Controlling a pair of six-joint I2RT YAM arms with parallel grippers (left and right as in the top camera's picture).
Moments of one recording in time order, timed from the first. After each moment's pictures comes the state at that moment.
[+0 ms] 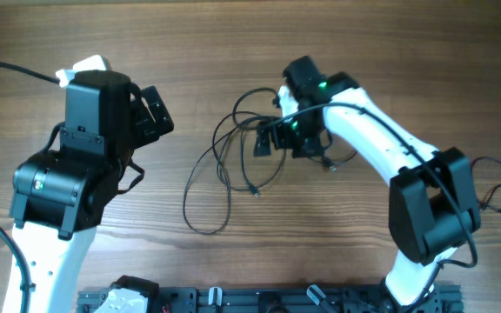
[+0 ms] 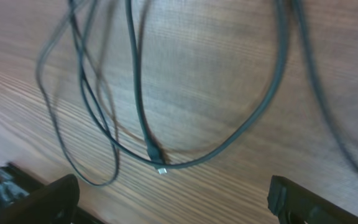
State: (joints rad) left arm -0.26 1.16 1.46 -1.12 -0.31 -0.54; right arm 0.47 1.93 1.42 -0.97 -0.42 0.34
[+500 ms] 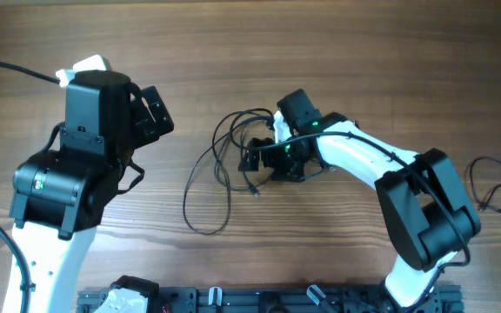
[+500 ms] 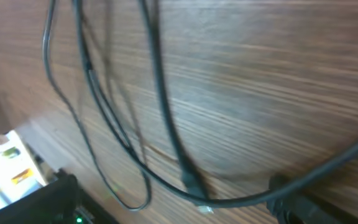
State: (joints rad) left arm -0.26 1.16 1.46 -1.12 -0.31 -0.54; right arm 0.51 1.91 1.10 -0.49 -0.63 0.58
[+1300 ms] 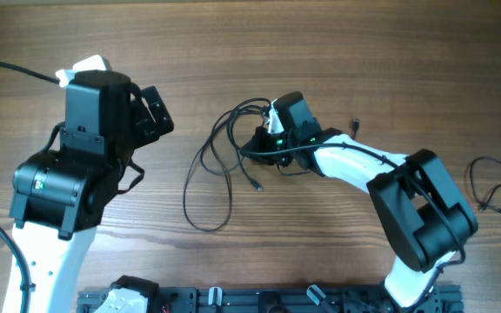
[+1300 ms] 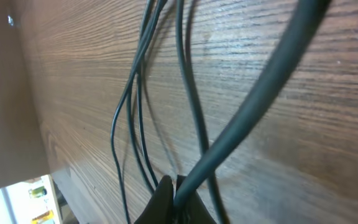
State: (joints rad) left arm -0.26 1.16 1.46 -1.12 -0.31 -0.54; right arm 0.54 1.89 0.99 -0.02 -0.56 0.79
